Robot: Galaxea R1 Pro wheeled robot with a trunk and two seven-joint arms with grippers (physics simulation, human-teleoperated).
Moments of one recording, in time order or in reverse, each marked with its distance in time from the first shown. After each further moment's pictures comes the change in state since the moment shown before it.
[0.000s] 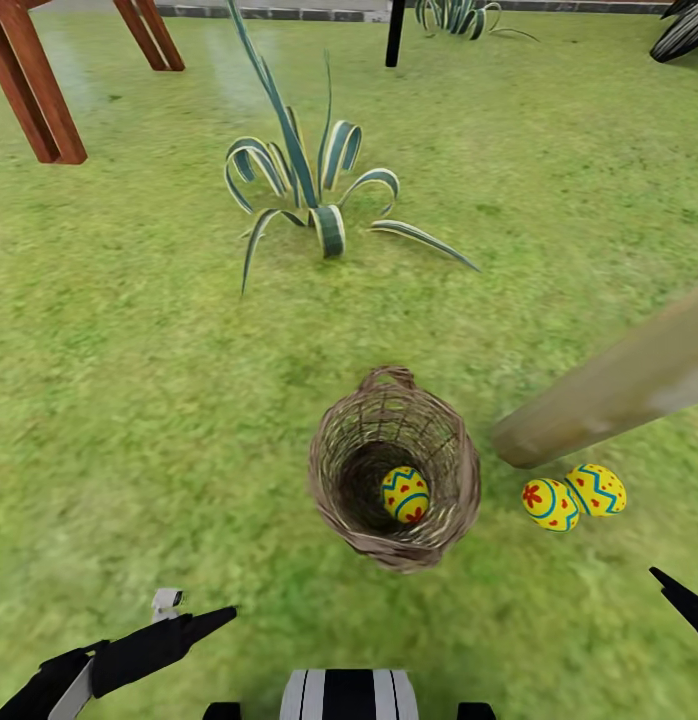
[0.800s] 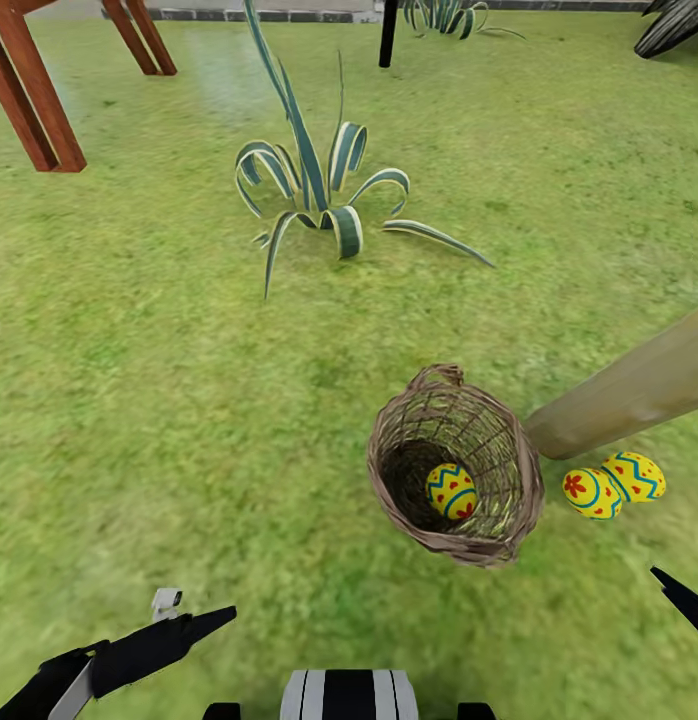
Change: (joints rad) left arm 0.000 0.000 0.000 0.000 0.000 0.000 0.001; right arm 0.000 -0.003 -0.001 0.000 0.001 -0.002 -0.003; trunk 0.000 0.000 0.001
